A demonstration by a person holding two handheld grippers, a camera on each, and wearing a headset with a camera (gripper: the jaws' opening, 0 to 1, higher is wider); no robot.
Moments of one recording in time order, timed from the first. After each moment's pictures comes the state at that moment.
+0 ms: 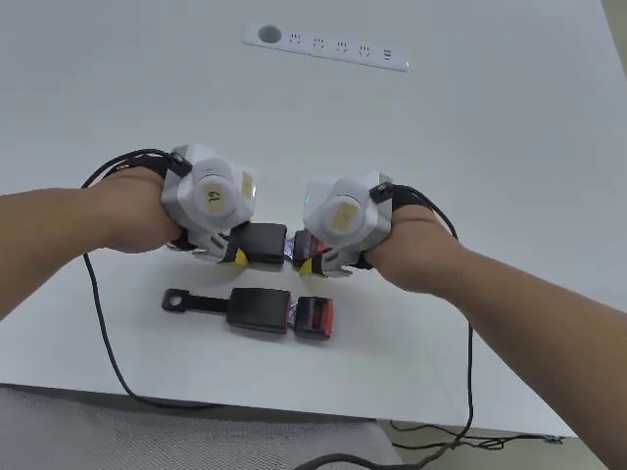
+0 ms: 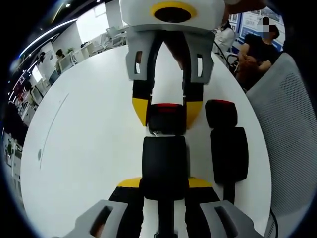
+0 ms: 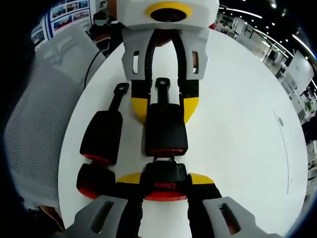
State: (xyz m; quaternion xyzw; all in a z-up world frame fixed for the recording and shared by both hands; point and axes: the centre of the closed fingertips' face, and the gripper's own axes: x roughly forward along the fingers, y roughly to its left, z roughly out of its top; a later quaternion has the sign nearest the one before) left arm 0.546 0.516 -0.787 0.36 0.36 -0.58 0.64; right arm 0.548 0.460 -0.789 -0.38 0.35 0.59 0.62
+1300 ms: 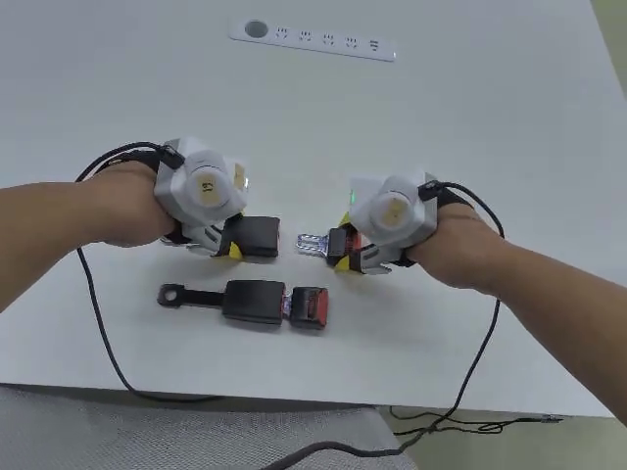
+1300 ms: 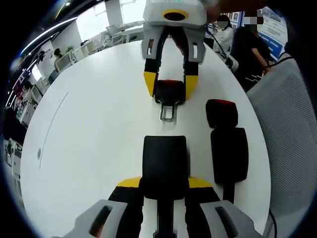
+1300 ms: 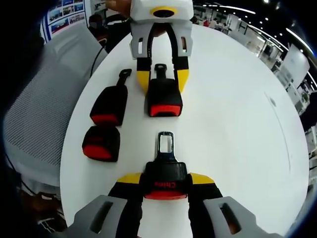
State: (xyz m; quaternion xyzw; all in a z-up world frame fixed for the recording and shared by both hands) left arm 0.547 0.516 -0.787 0.36 0.37 -0.58 0.63; right arm 0.546 0.391 -0.790 -0.37 0.36 0.58 0.63
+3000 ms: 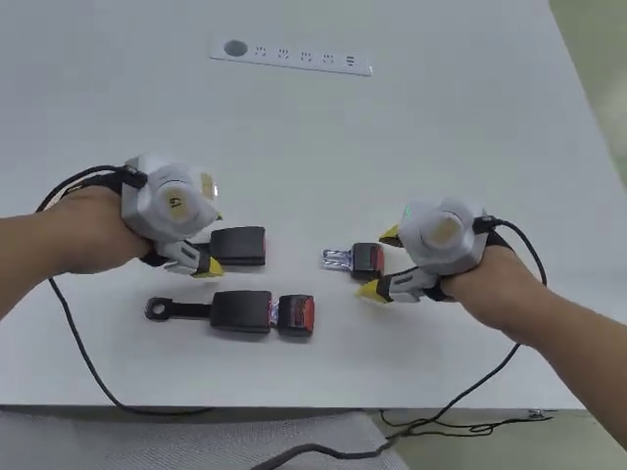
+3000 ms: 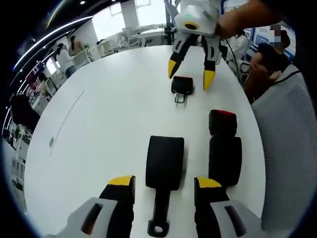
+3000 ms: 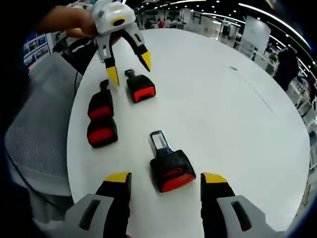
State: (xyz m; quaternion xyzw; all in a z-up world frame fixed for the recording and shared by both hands) left arm 0.539 0.529 -0.756 0.32 0.36 -0.52 0.70; right arm 0.529 0.331 -0.777 -0.26 0.40 0.46 0.75
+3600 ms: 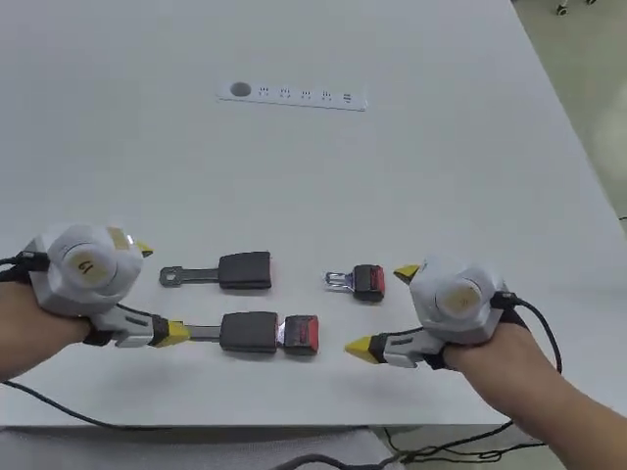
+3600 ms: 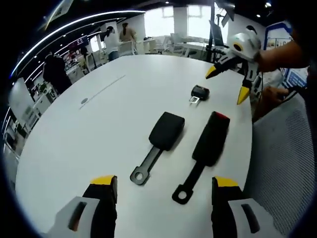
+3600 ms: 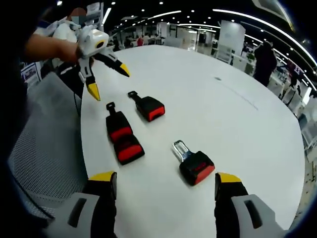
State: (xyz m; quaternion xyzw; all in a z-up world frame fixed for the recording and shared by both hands) left arm 0.487 0.606 -0.738 0.21 0.38 -0.41 0.80; right arm 0.481 0.348 -0.741 -0.19 0.36 0.41 0.81
